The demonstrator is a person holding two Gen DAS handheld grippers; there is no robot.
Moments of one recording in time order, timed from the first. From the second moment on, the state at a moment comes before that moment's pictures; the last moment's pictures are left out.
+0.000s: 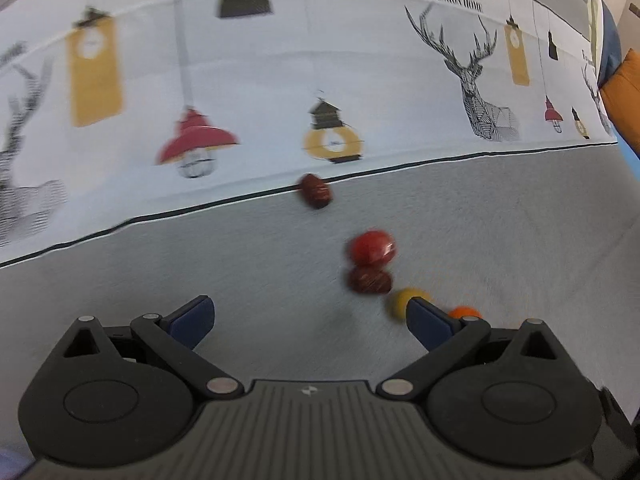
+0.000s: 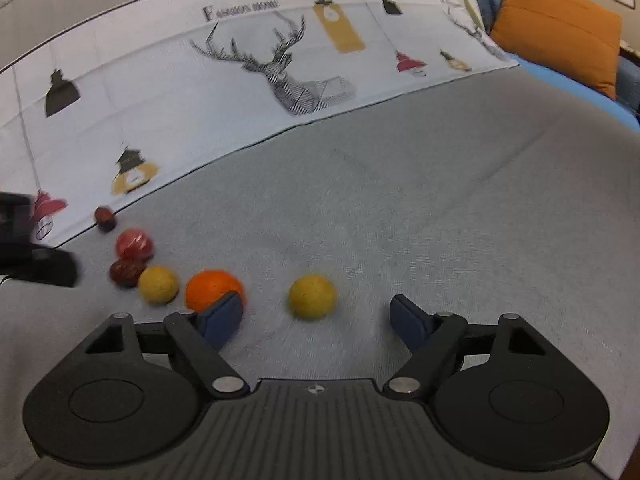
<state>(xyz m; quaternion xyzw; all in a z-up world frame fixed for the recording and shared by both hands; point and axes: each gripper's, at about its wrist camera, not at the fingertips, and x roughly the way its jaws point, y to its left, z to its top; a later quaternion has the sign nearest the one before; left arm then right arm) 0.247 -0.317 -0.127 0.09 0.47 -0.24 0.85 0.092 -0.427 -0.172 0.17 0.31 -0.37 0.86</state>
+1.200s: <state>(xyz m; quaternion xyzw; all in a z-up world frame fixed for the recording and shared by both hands) 0.112 -0.132 -0.037 0.12 0.49 -0.19 0.85 -0.016 -0.329 -0.073 0.13 0.24 -0.29 0.92</state>
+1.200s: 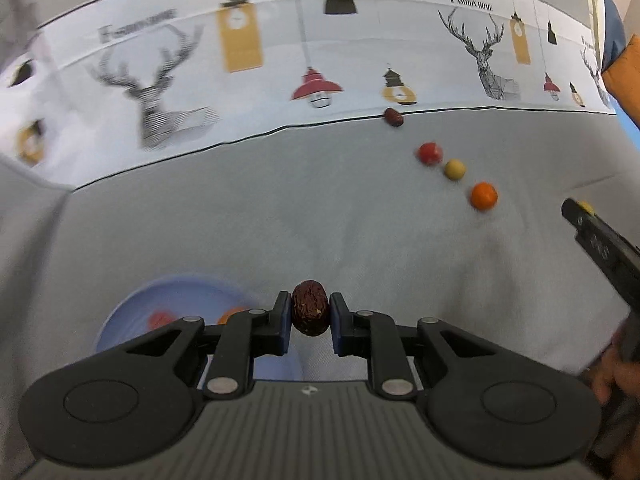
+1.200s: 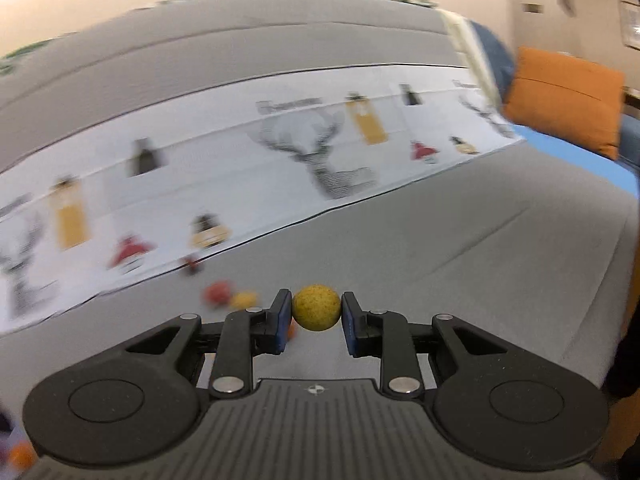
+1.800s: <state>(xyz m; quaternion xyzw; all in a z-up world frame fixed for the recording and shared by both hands) -0.028 -0.005 0.010 0.06 0.46 -0.17 0.87 -0.120 -0.172 0.004 0.07 0.26 -0.14 0.95</state>
